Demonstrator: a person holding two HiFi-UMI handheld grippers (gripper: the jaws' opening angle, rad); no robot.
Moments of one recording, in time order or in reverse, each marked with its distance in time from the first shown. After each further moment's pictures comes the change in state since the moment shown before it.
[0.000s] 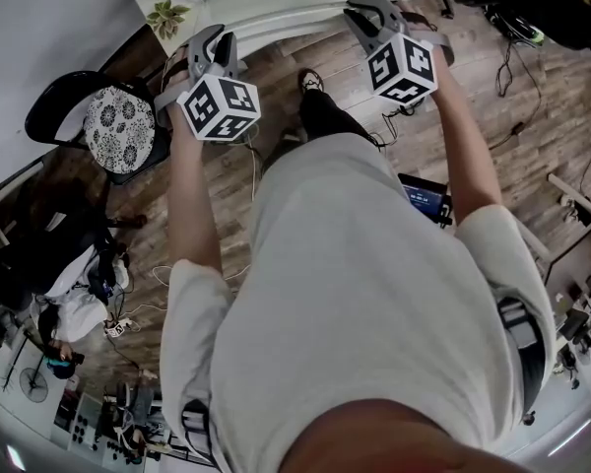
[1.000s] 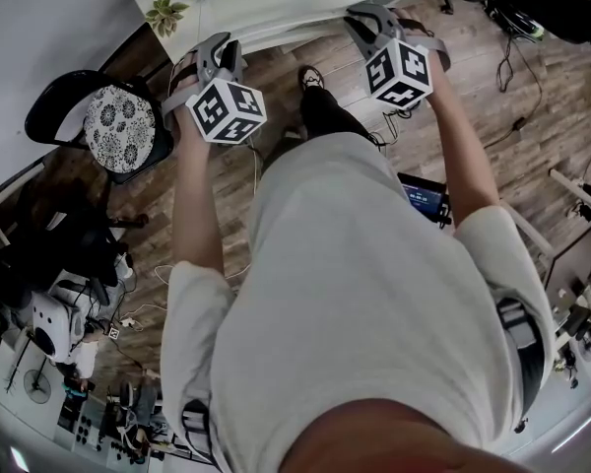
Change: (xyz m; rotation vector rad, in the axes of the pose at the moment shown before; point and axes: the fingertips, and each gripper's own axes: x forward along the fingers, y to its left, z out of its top) left arm 0.001 -0.029 -0.011 0.026 0.033 -0.043; right arm 0.001 0.028 -0.012 0.022 0.033 0.032
